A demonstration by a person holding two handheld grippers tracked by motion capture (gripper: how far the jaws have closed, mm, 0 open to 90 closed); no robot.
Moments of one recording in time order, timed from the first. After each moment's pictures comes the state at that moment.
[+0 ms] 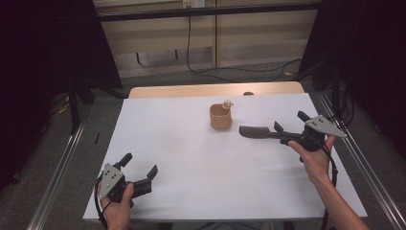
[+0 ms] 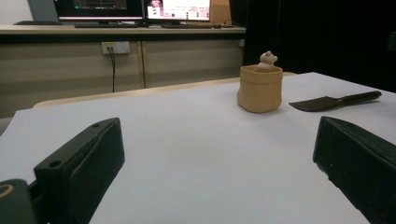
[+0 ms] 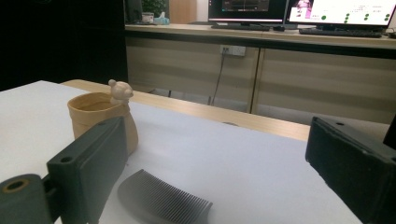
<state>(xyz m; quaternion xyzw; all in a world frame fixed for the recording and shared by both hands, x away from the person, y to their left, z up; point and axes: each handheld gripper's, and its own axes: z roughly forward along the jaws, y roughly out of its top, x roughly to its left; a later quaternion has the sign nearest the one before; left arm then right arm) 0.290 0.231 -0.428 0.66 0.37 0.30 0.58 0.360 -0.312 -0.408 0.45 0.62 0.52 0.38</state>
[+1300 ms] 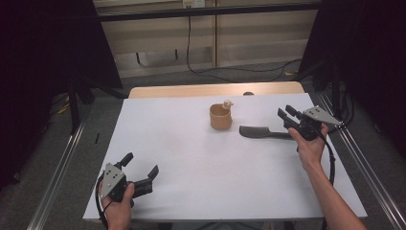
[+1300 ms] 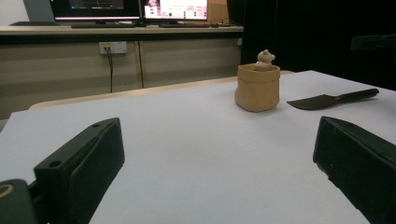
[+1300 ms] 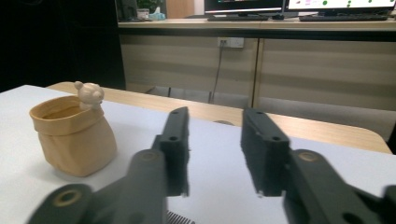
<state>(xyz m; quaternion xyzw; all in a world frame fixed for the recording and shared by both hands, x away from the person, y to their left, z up) 0.291 0.229 -0.428 0.66 0.37 0.30 0.58 0.399 -0.324 -0.419 0.46 0.61 0.53 0.36</state>
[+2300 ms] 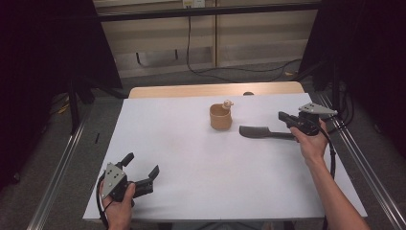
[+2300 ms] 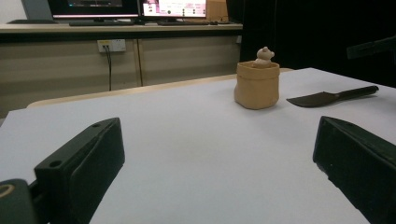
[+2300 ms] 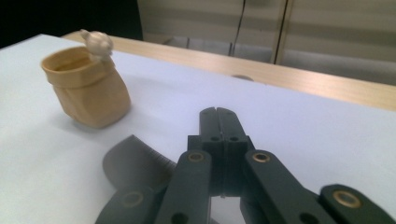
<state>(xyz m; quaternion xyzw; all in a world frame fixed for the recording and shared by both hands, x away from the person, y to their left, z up) 0.292 0.229 -0.429 0.67 0.37 0.30 0.58 0.411 -0.329 -0.415 0.48 0.69 0.47 0.28</state>
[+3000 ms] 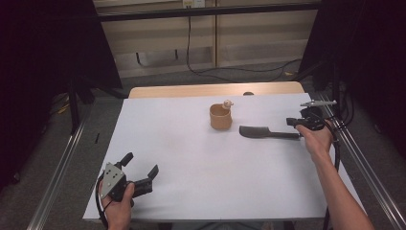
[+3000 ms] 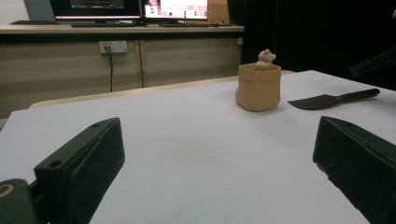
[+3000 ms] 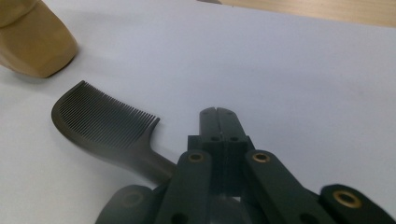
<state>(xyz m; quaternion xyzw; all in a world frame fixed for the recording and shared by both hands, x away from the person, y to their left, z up) 0.292 0.229 -0.429 0.66 0.37 0.30 0.58 0.425 -0.352 -0.417 0.56 0.72 0.36 0.21</state>
